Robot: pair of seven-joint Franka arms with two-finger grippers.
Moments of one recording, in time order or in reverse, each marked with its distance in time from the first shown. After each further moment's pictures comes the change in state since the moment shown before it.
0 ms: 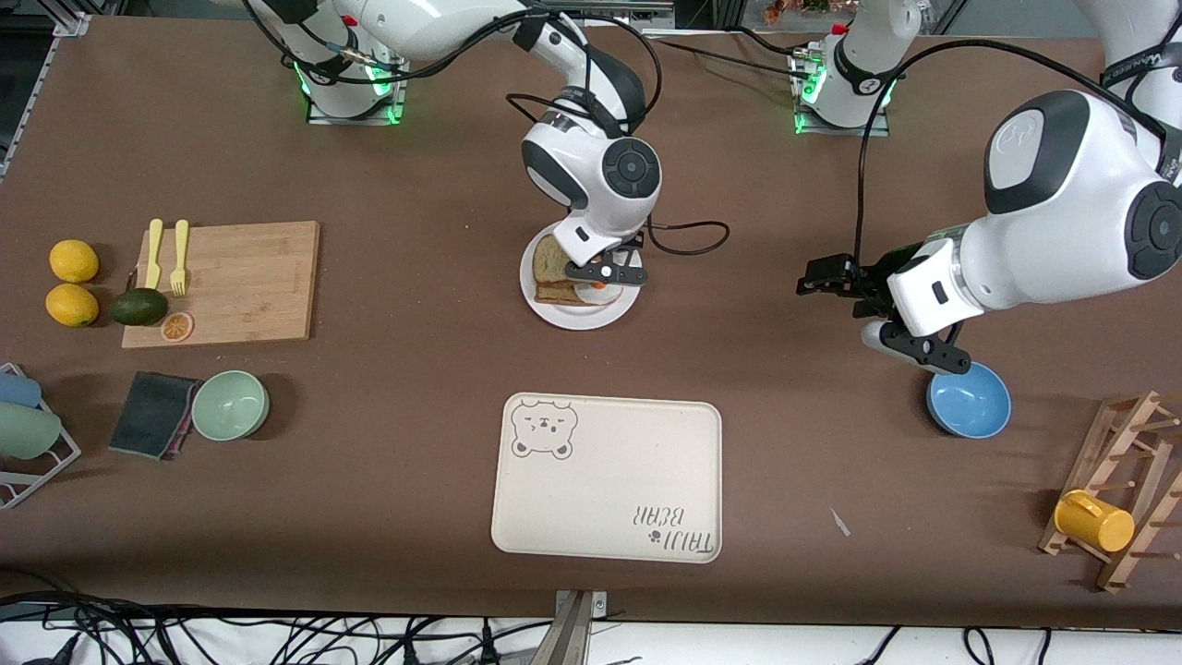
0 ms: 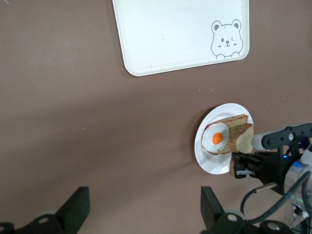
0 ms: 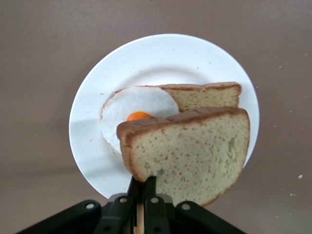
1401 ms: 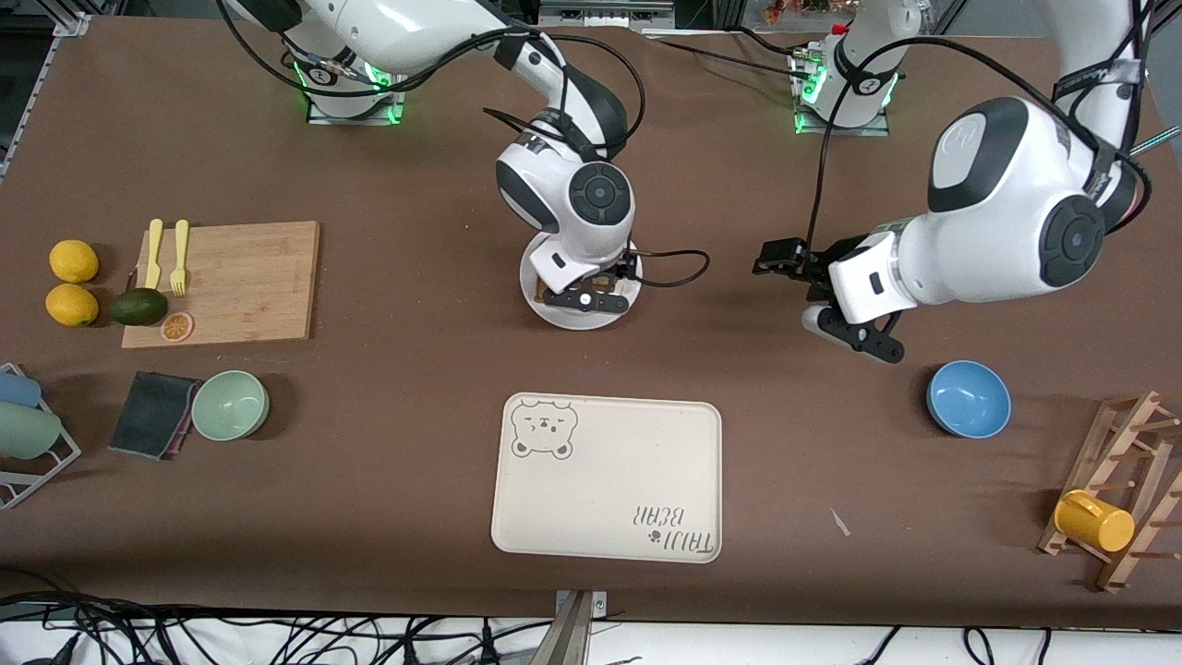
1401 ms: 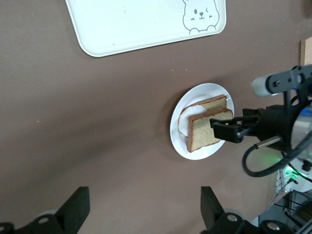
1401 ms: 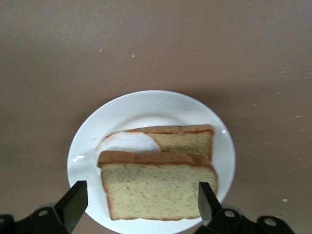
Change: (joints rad) left arm -0.033 0.032 -0.052 -0.024 -0.059 -0.009 0.001; right arm -0.082 -0.022 -0.012 0.043 0.000 -0.030 -0.071
